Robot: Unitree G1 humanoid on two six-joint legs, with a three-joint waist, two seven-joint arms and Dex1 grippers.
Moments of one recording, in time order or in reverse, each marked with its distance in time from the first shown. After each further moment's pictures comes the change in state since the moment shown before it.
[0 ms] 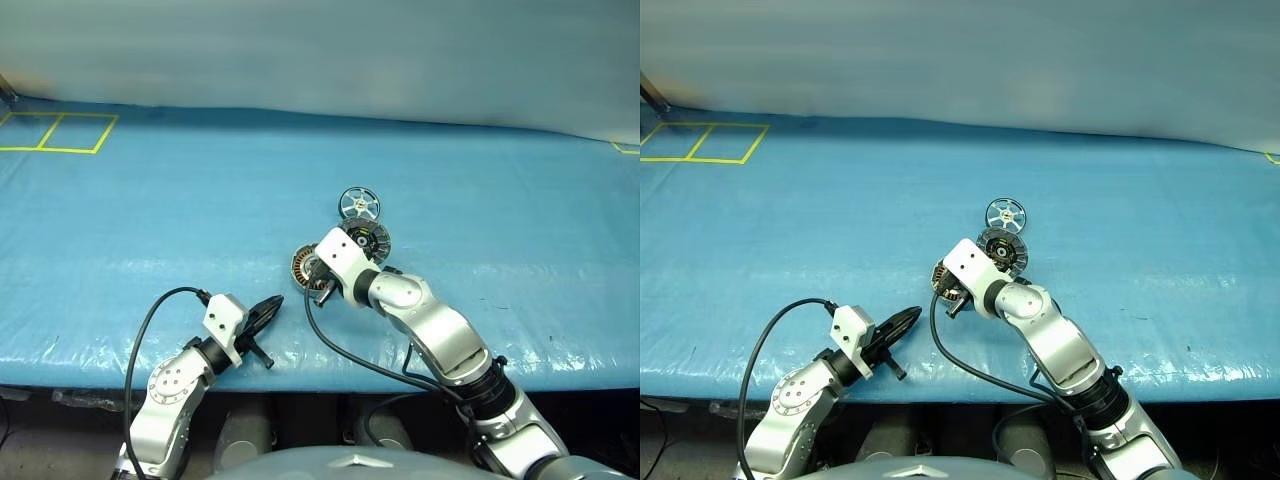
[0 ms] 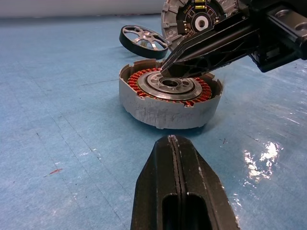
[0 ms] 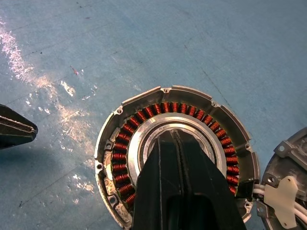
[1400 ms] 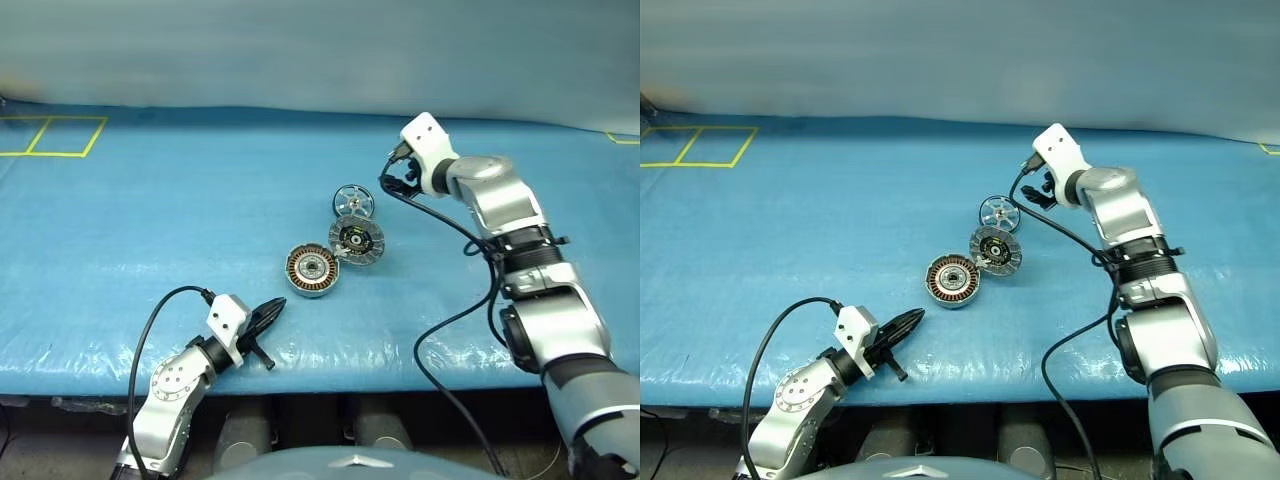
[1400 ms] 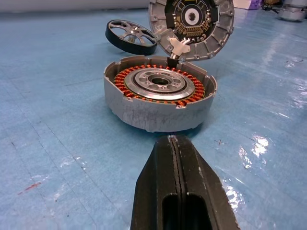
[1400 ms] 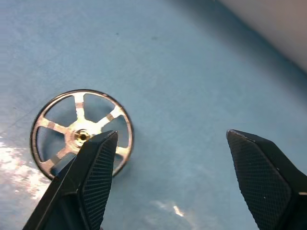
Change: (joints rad) left arm -0.021 0.018 -0.017 0.034 0.003 -0.009 -0.022; right arm -0.693 -0.126 -0.241 1.053 -0.048 -0.304 0.263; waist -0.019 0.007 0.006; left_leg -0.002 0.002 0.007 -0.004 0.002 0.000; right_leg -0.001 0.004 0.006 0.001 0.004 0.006
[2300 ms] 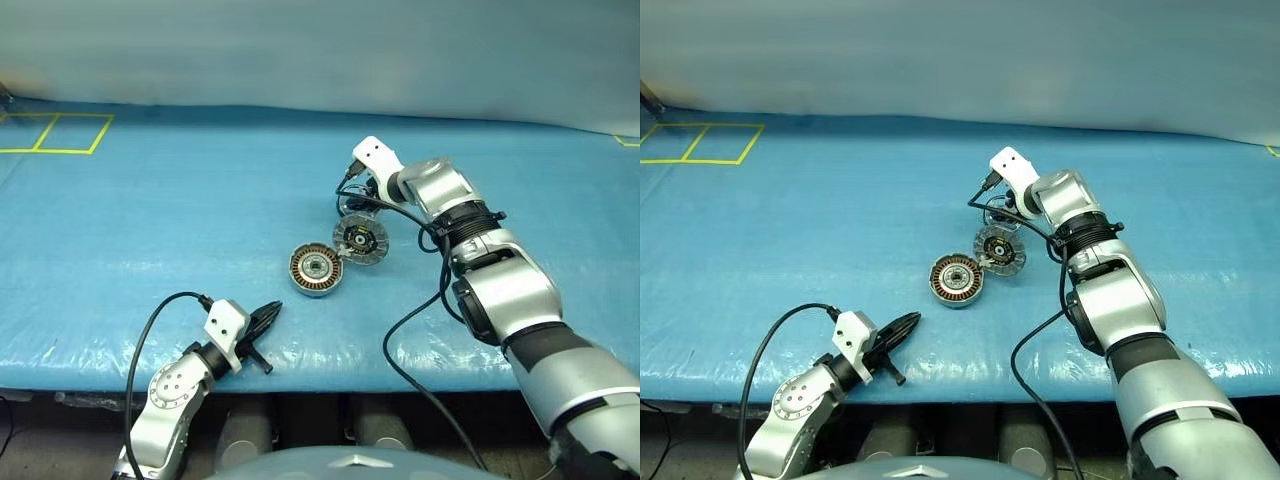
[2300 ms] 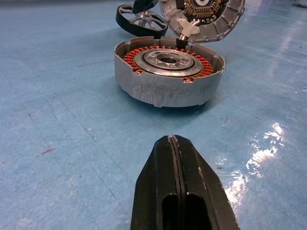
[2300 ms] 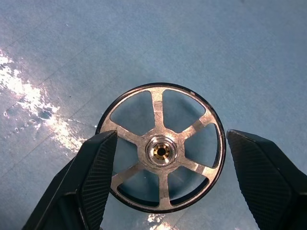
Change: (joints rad) left arm 0.031 -0.001 -0.003 -0.004 0.018 -0.022 0.040; right arm -0.126 0.118 0.068 0.300 -0.124 -0.026 0.071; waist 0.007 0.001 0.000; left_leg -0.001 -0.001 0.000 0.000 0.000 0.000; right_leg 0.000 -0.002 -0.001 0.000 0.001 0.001
